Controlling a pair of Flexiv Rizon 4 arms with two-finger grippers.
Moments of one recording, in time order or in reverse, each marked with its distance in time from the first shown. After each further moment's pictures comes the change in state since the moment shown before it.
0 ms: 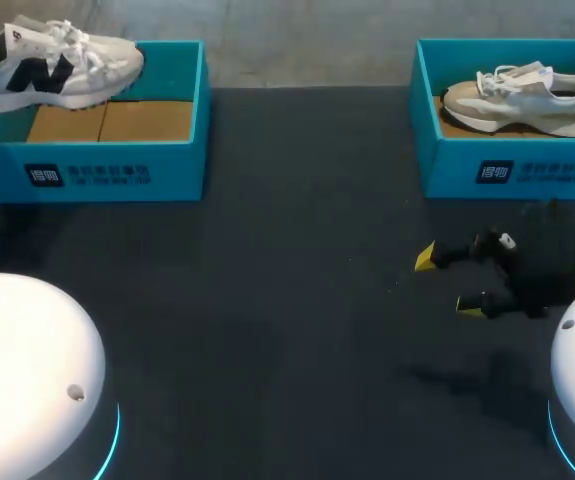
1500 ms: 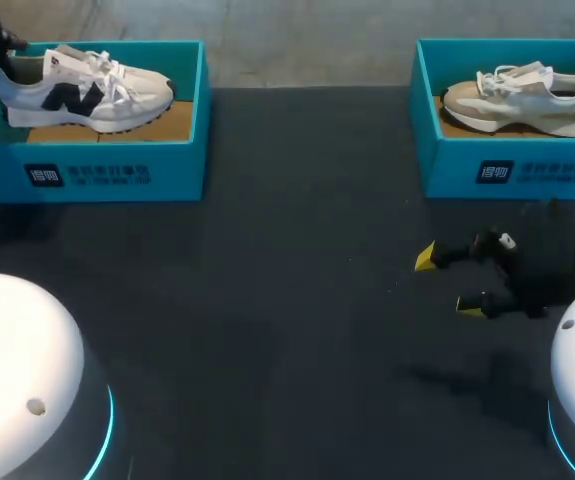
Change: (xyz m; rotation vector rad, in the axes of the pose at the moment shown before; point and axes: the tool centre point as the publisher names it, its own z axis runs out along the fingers) left arm -0.054 0.058 0.083 0.002 -0.056 0.183; right arm 0.000 0.000 0.000 0.000 0.000 0.000
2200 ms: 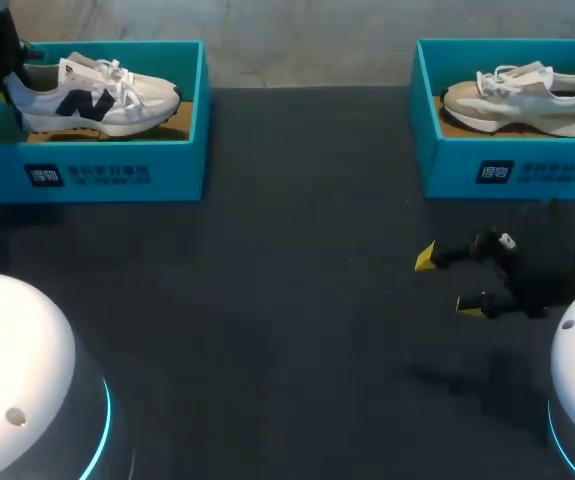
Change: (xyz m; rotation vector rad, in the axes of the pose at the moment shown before) left arm -0.006 0.029 0.040 0.010 0.024 -0.042; right arm 0.000 0.000 0.000 0.000 0.000 0.000
